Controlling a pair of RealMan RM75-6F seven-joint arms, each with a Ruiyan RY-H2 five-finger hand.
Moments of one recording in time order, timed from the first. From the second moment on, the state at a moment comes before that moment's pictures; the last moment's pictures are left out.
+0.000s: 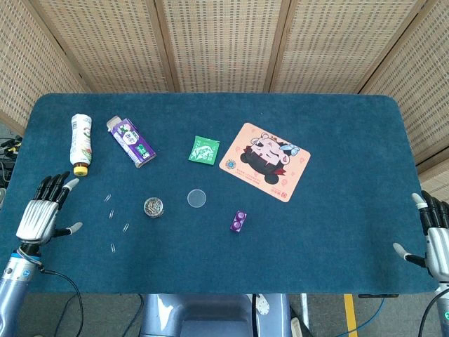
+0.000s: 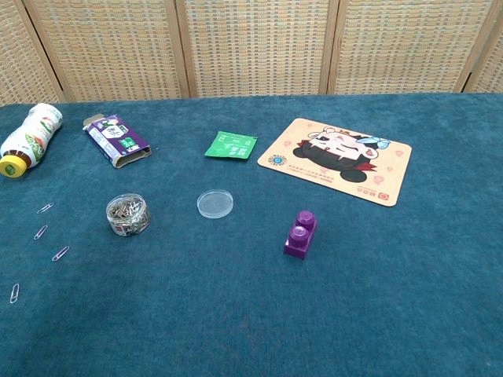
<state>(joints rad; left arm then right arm) -0.29 -1.39 -0.03 -1.18 1.51 1.39 -0.16 0.06 -1.09 0.12 -1.59 -1.43 1.50 0.03</state>
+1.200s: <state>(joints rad) -0.48 -1.51 0.25 -0.79 1.98 1.32 -0.10 0.07 -1.11 0.12 -1.57 -1.40 1.47 -0.02</state>
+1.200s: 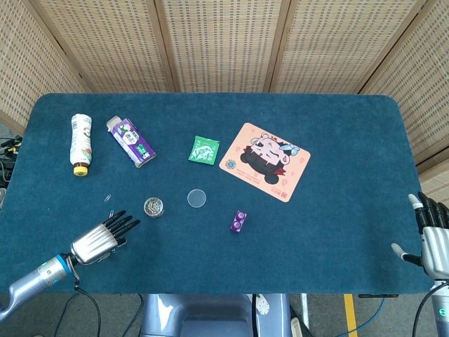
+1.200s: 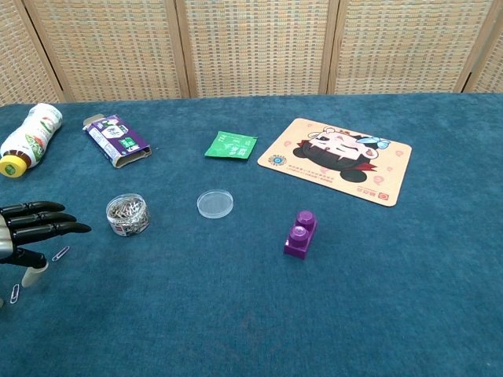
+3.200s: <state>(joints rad) -0.50 -1.48 0.22 -0.87 1.88 1.36 -0.09 0.07 -1.11 0.12 -1.57 -1.40 1.46 0.01</state>
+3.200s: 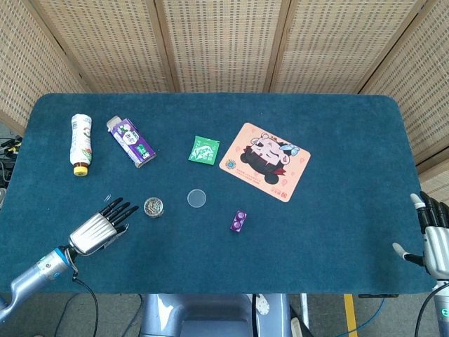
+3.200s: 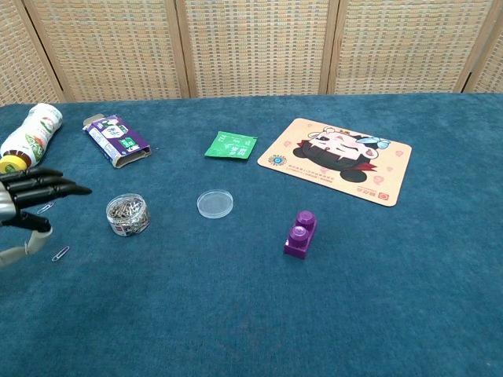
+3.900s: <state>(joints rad) -0.64 -1.54 0.04 -0.99 1.68 1.15 -0.10 0.07 -1.11 0.12 -1.56 -1.39 1.45 0.01</state>
